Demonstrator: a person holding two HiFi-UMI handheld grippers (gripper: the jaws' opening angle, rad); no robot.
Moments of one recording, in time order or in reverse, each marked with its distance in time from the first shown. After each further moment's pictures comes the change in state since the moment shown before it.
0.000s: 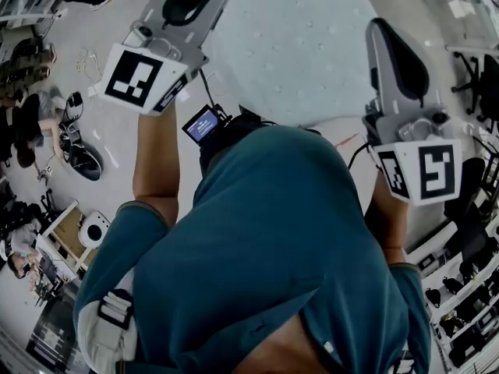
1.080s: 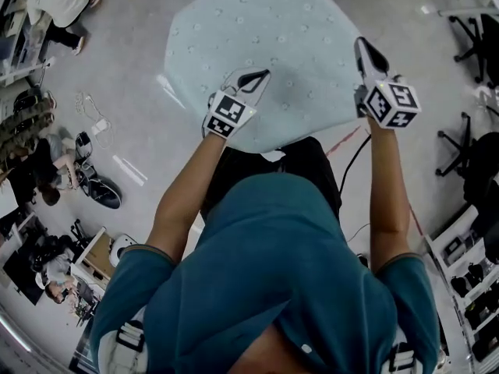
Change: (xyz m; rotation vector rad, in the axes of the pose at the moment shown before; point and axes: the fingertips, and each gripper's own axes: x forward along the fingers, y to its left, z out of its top) left arm 0.165 -0.221 -0.313 -0.207 0.478 -0.283; right arm -0.045 -0.233 -0.341 0.444 0.270 -0.250
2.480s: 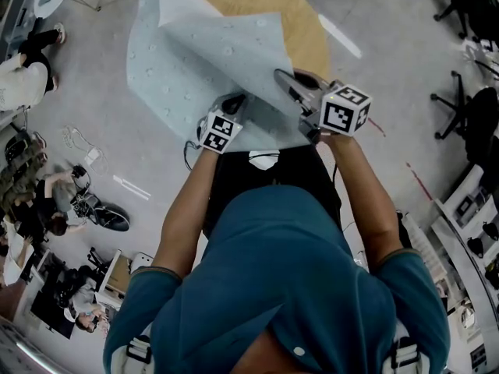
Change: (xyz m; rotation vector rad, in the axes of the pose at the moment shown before) left arm 0.049 -0.037 -0.148 -0.033 0.311 -0.100; right arm 0.008 0.101 -0.090 0.536 0.140 0.416
